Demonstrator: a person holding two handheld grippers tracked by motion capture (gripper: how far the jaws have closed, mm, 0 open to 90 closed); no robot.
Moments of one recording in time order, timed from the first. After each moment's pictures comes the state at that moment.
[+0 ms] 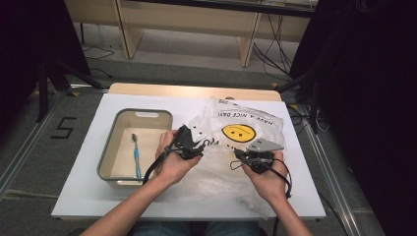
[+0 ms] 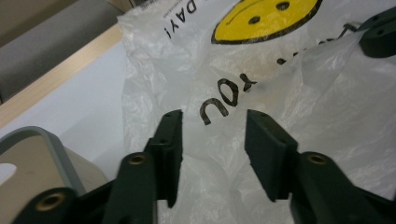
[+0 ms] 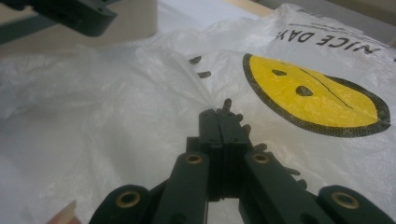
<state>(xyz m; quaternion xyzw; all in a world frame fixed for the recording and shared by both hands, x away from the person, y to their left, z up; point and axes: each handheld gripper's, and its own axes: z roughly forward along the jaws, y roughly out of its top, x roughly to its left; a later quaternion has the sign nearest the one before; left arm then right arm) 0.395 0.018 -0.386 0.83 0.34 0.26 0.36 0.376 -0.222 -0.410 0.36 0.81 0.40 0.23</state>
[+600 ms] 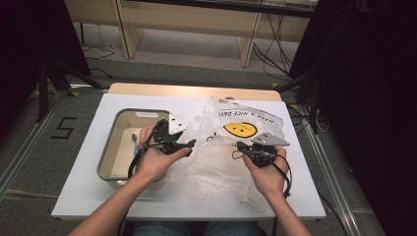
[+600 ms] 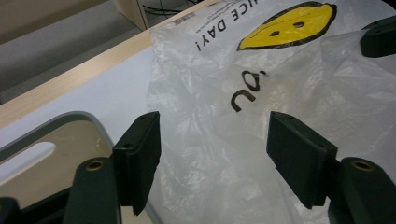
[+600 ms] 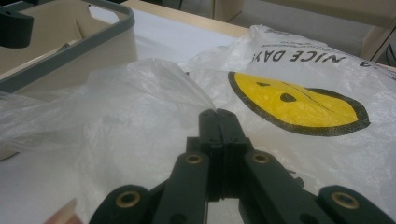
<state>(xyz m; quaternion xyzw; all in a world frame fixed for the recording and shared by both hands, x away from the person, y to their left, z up) 0.393 0.063 -0.370 0.80 0.37 0.25 0.40 0.382 -0.223 -0.399 0.41 0.77 0.43 0.24</state>
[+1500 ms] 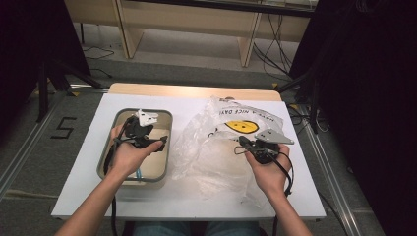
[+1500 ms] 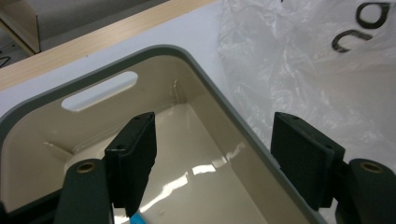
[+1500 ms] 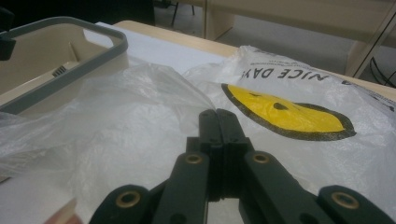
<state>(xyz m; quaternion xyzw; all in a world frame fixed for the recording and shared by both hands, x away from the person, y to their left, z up) 0.407 0.130 -0.380 0.78 0.46 0.25 0.34 0.383 -0.225 -0.388 0.42 0.75 0.45 0.26</state>
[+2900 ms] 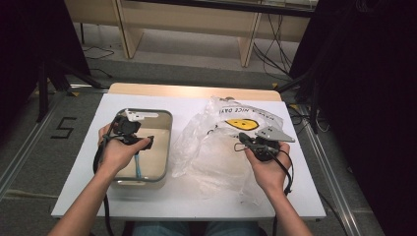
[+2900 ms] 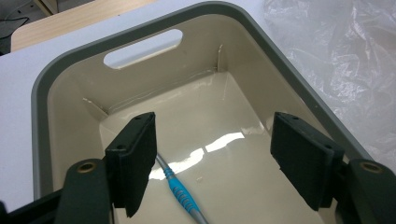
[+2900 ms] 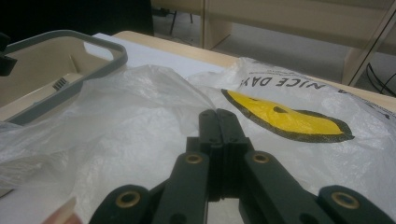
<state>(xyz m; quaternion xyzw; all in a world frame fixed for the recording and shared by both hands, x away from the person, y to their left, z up) 0.416 0.159 -0.387 0.77 0.51 0.24 0.30 0.386 -0.223 -0.381 0.42 0.74 0.46 0.27</state>
